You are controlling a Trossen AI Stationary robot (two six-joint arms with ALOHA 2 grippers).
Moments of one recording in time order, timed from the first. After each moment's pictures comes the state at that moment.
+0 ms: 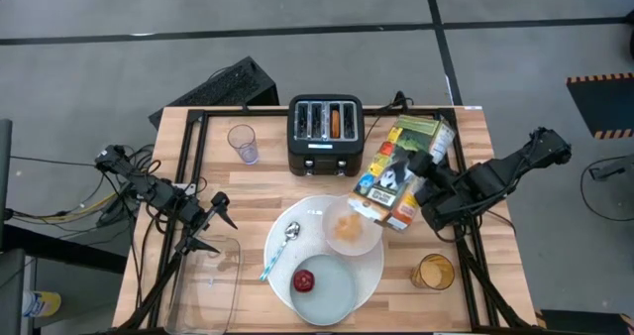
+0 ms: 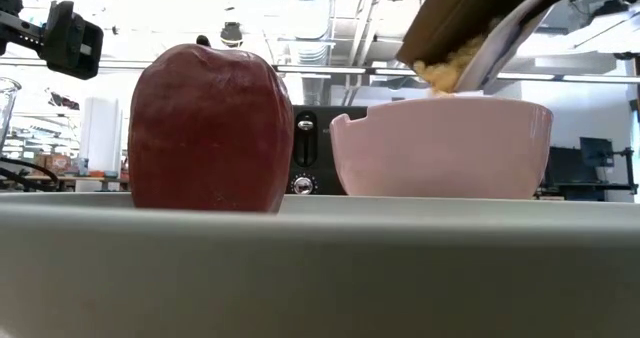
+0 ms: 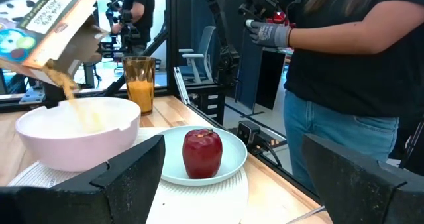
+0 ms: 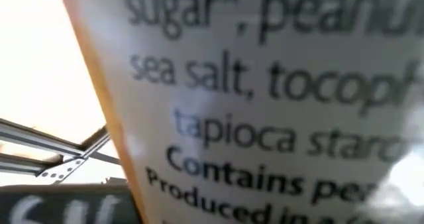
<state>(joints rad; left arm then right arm) -0.57 0.01 0.01 0.02 -0.02 -0.07 0.51 1.17 1.24 -1.57 1.03 -0.69</state>
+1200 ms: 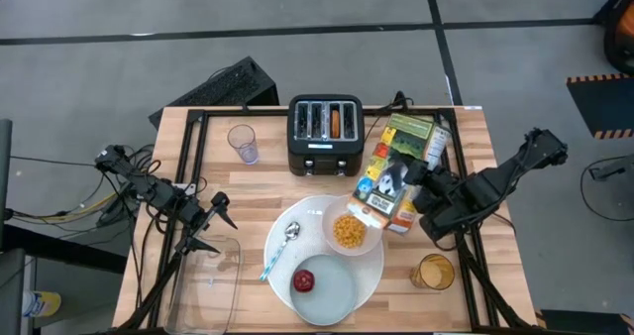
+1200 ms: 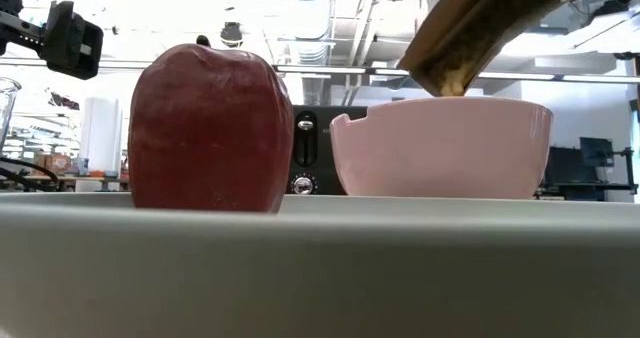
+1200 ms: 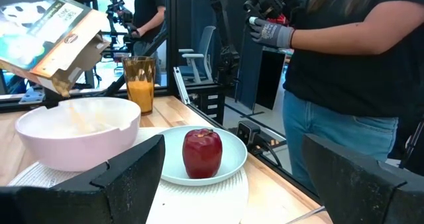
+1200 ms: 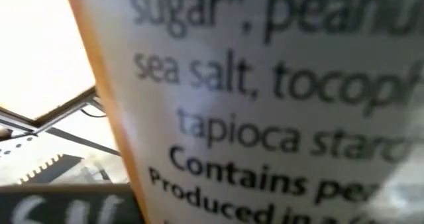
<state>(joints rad) -0.57 0.01 0.01 0.02 -0.02 -0.07 0.57 1.22 1.24 -1.57 1.13 -0.79</state>
